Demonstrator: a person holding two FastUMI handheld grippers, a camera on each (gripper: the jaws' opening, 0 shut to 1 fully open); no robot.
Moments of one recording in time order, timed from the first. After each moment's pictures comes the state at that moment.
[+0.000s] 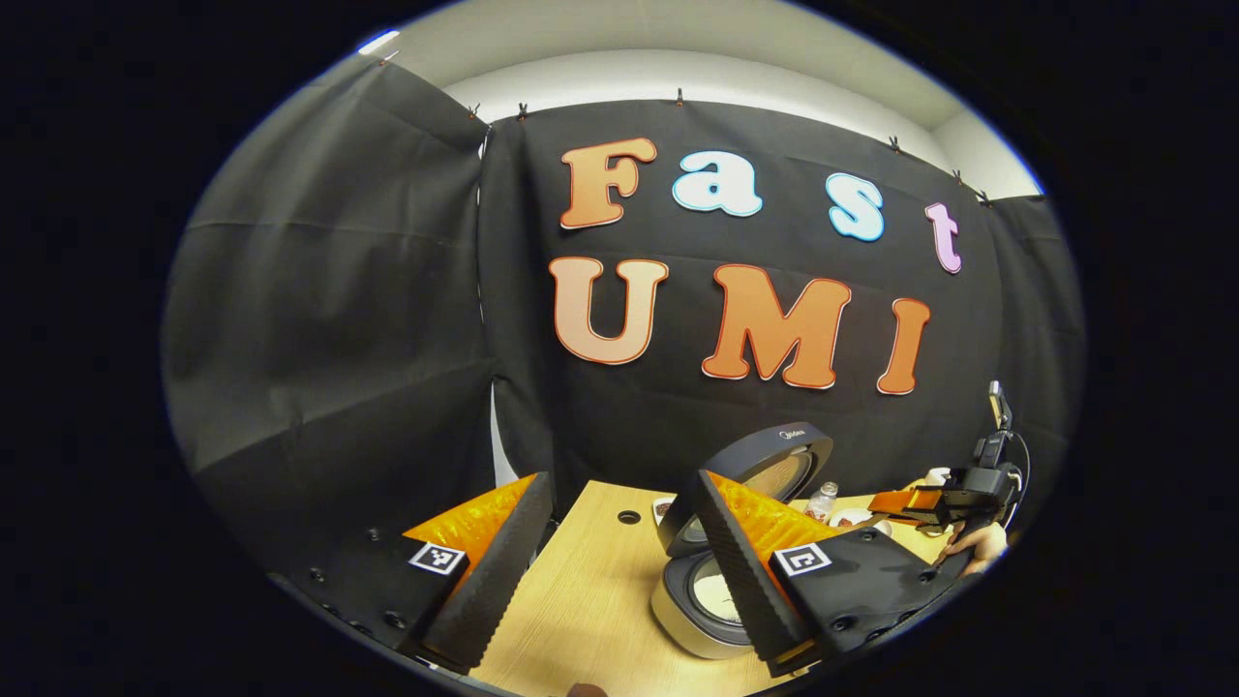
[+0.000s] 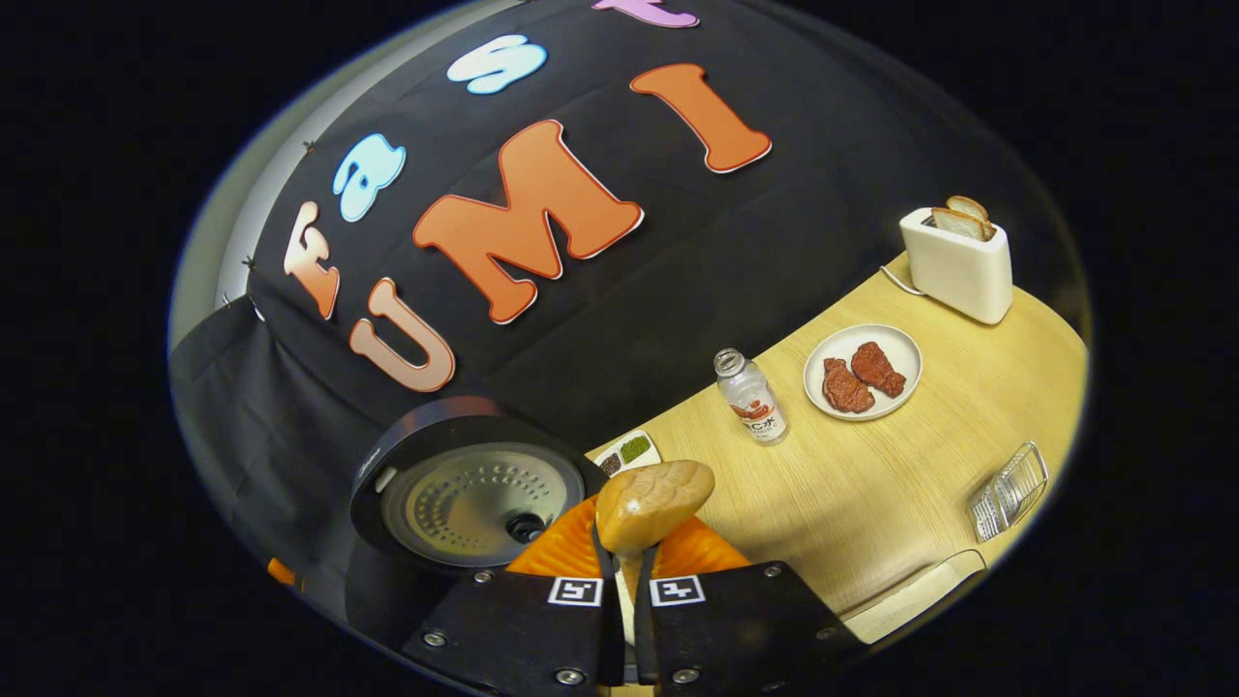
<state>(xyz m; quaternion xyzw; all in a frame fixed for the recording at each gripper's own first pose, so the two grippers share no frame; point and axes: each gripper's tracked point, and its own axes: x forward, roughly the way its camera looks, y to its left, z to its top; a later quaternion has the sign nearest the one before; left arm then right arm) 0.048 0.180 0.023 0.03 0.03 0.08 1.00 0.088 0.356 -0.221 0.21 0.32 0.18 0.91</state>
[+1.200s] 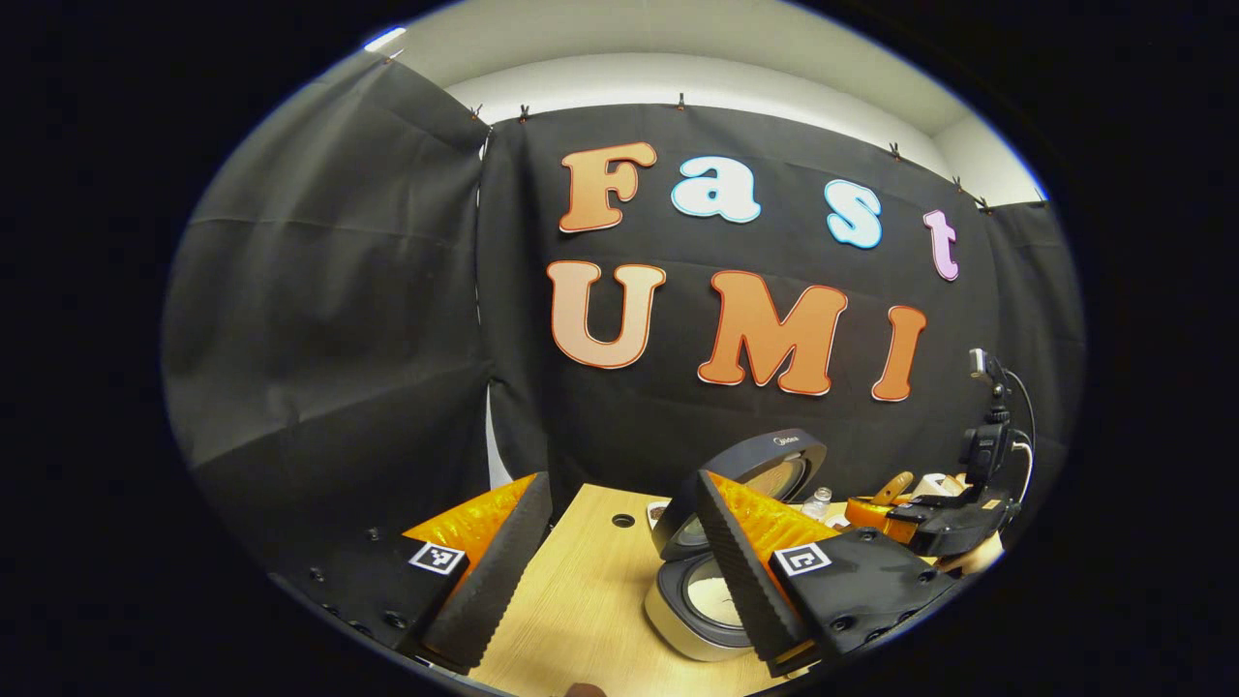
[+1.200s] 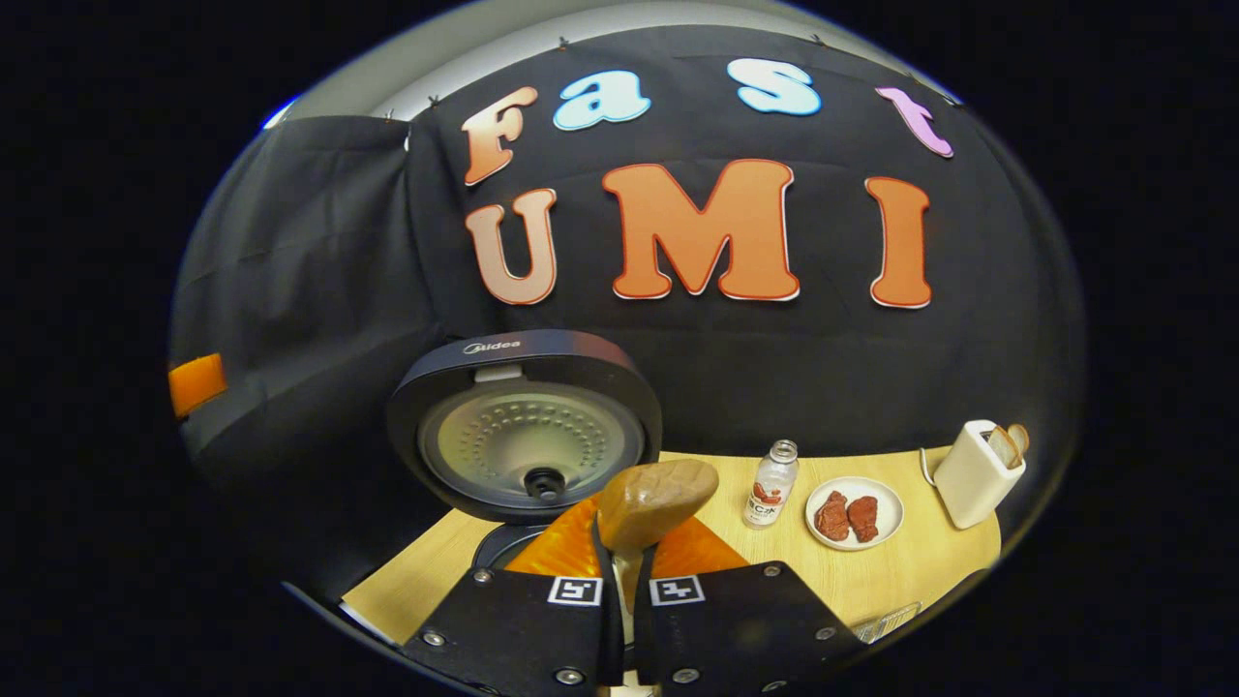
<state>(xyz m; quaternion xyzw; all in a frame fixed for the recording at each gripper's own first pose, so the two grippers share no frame) 0.044 0.182 0.027 0.02 0.03 0.08 1.00 0.054 0.400 -0.188 -0.07 0.19 0.30 0.93</state>
